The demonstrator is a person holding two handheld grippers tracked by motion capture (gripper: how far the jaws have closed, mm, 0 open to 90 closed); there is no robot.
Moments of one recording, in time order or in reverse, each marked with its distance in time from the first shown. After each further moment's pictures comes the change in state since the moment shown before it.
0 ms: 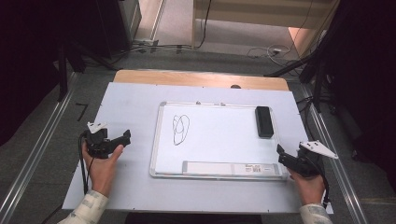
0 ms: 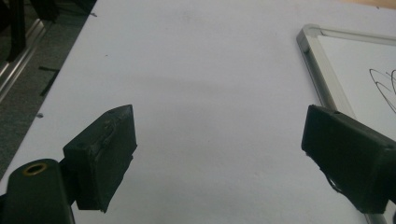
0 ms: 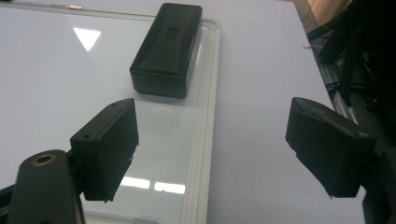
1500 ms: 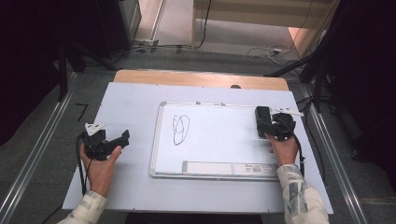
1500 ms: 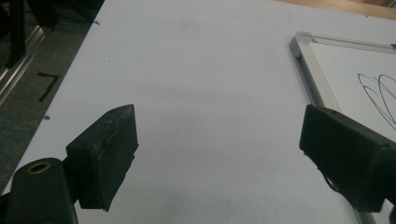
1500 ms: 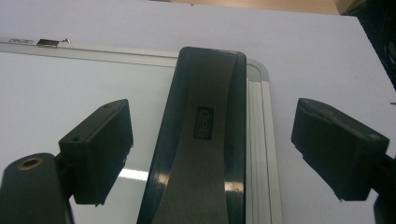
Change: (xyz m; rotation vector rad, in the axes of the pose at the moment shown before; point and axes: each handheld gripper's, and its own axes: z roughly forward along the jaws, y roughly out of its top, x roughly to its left) left arm 0.001 -0.001 -0.007 -0.020 -0.011 0.004; right arm 0.029 0.065 0.109 0.087 -0.012 0.000
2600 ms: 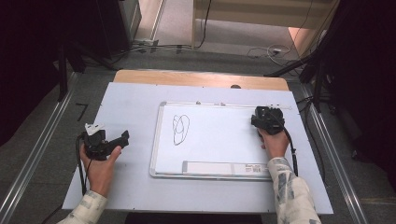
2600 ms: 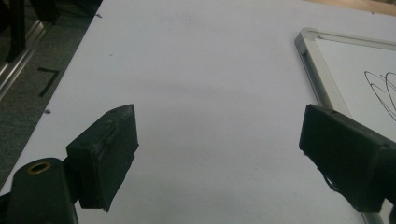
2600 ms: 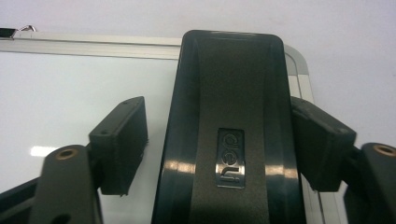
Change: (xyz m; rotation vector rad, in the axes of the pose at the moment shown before) left arm 0.002 -0.002 0.003 0.015 0.005 -0.012; right arm 0.009 0.004 0.045 0.082 -0.008 0.048
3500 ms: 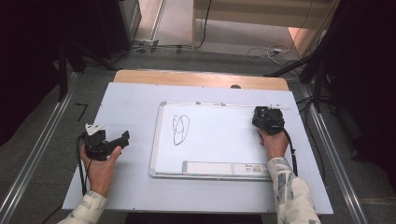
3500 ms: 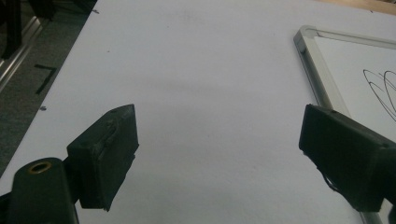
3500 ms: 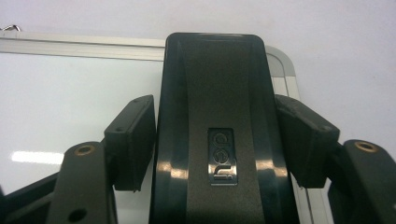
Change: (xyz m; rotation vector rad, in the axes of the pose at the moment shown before) left arm 0.001 -0.001 0.000 0.008 -0.007 -0.007; right arm 0.002 -0.001 -0.001 -0.011 -0.047 -0.007
